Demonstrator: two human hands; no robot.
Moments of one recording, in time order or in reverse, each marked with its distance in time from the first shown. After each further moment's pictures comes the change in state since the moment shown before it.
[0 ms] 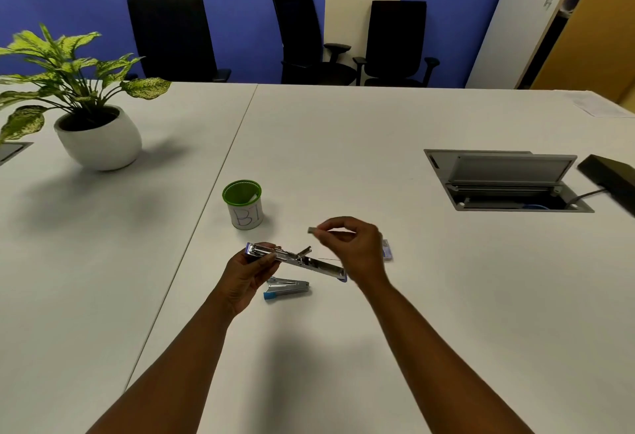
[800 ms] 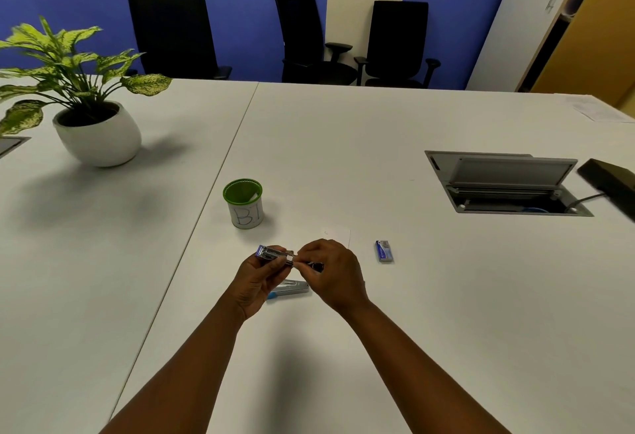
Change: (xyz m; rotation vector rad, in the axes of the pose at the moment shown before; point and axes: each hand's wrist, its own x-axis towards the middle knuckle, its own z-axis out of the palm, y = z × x) left_hand -0.002 -0.010 0.010 -0.040 -0.051 -0.055; right_hand -0.018 0.031 0.021 -0.640 -0.177 -0.334
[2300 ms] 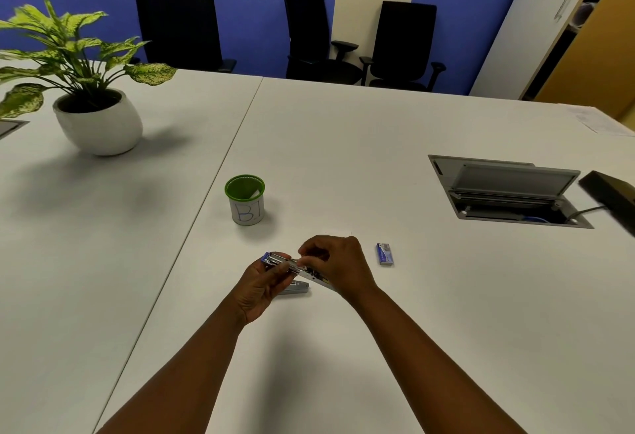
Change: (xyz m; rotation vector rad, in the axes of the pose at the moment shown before) left_hand 0.005 -0.014 -0.010 0.017 -0.021 -0.068; right_hand 0.020 -0.004 -0.015 0.157 -0.179 0.157
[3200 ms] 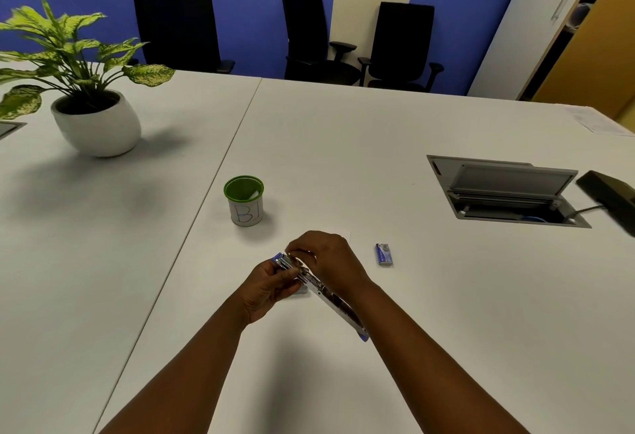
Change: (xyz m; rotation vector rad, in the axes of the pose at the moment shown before) left_hand 0.003 -0.001 0.007 0.162 -0.025 -0.085; right_hand 0.008 -0.005 0.005 -0.171 -0.082 -0.212
